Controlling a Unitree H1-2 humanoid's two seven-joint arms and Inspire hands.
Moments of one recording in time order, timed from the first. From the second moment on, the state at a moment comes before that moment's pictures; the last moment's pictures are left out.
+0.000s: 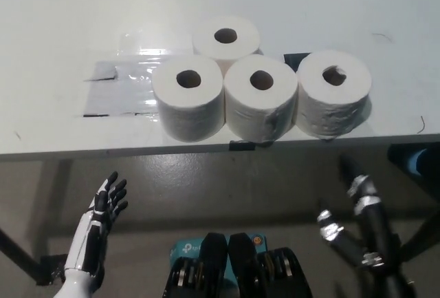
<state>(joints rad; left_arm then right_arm) 0.06 0.10 0.00 -0.19 -0.01 0.10 -0.04 0.01 -0.03 0.06 -0.10 -0.12 -0.34 -0.02</state>
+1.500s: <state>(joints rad) 0.05 0.10 0.01 -0.20 -0.02 0.10 -0.04 -1.29 -0.48 0.57 0.93 -0.25 0.25 0.62</state>
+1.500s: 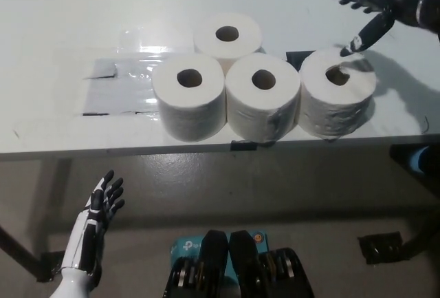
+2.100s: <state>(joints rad) 0.04 0.10 0.02 -0.21 -0.03 0.10 -0.04 -1.45 -0.45 0.62 1.13 -0.32 0.19 0.82</state>
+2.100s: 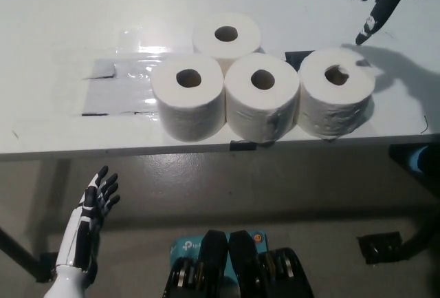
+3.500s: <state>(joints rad) 0.03 0.10 0.03 -0.22 -0.05 0.10 -0.04 -1.45 -0.34 0.65 1.24 -0.48 0.11 0.83</state>
